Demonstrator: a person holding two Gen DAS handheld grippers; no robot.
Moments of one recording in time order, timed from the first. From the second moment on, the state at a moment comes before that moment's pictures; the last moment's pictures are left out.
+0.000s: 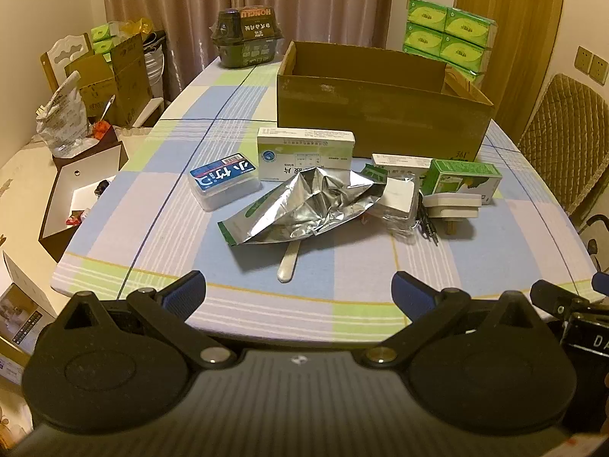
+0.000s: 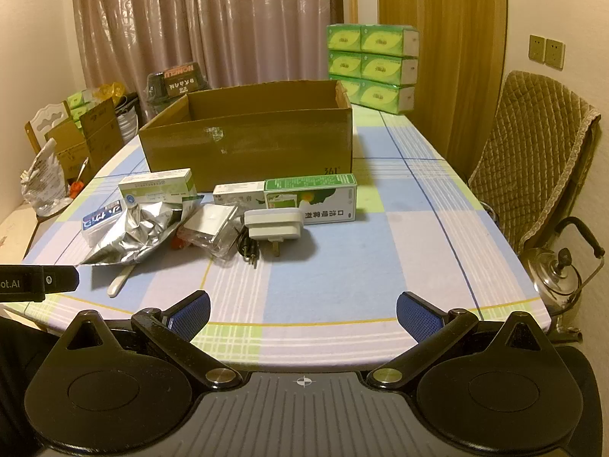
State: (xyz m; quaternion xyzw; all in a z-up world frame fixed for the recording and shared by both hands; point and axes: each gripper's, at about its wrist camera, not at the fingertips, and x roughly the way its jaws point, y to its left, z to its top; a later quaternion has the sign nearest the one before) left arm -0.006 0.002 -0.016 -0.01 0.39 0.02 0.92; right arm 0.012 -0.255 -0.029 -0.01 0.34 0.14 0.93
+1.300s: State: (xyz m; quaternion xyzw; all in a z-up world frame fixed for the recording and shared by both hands) left arm 0.036 0.032 -0.024 0.05 0.40 -0.04 0.92; right arm 0.057 -0.233 -0.045 -0.07 0.34 0.18 0.92
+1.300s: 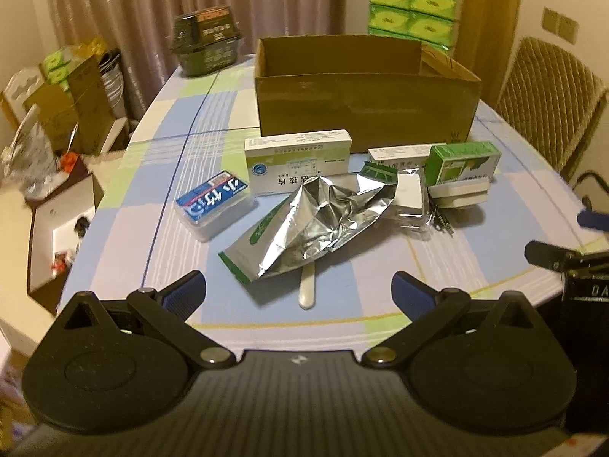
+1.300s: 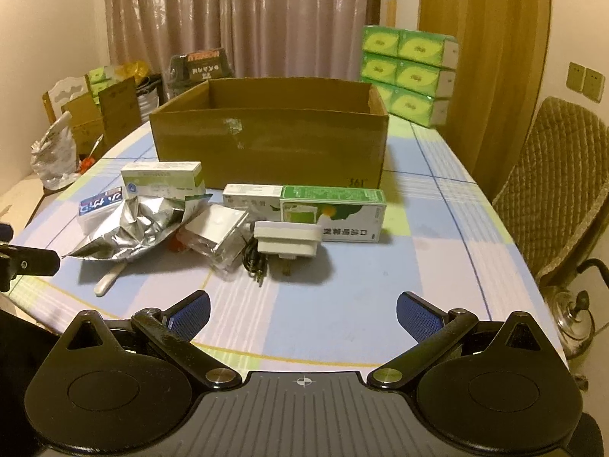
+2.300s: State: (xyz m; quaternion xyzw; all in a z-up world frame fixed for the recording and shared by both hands) left arm 0.154 0.004 -0.069 0.31 0.44 -0.26 0.81; right arm 0.155 -0.190 -0.077 -0.08 0.37 0.19 0.90
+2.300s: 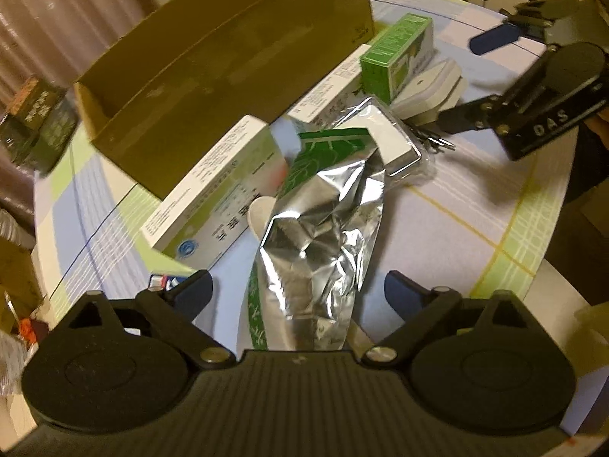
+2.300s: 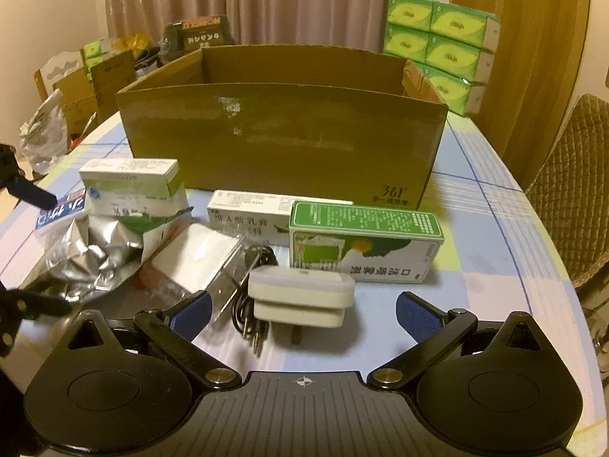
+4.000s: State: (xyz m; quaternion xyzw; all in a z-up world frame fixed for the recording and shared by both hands) left arm 0.214 -0.019 -0.107 0.32 0.46 -0.31 0.77; right arm 0.173 -0.209 -0.088 -0.07 0.40 0.18 0.90
